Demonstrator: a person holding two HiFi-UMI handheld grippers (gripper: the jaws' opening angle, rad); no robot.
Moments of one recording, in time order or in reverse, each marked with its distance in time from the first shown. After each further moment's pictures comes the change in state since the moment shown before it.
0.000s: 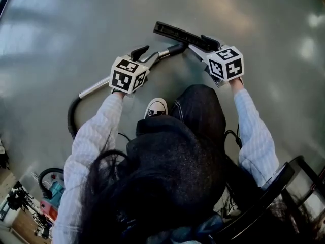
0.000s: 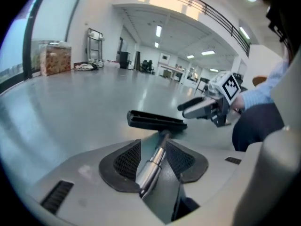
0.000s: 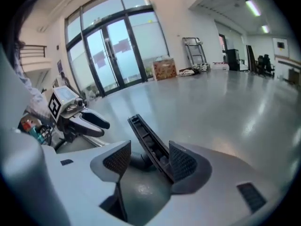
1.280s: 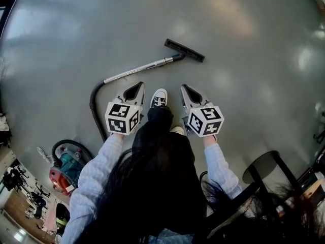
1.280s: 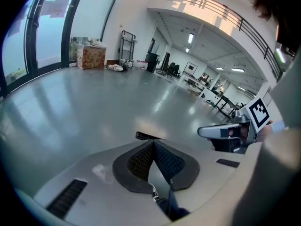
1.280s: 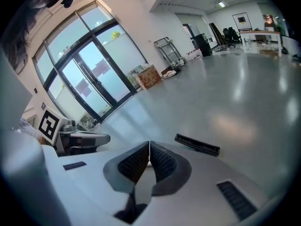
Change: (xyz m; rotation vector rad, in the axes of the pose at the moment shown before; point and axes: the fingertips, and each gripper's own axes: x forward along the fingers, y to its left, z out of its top) left arm -0.269 -0.085 0.132 -0.326 0.019 0.198; right arm -0.202 0.189 0.144 0.424 -0.035 -0.014
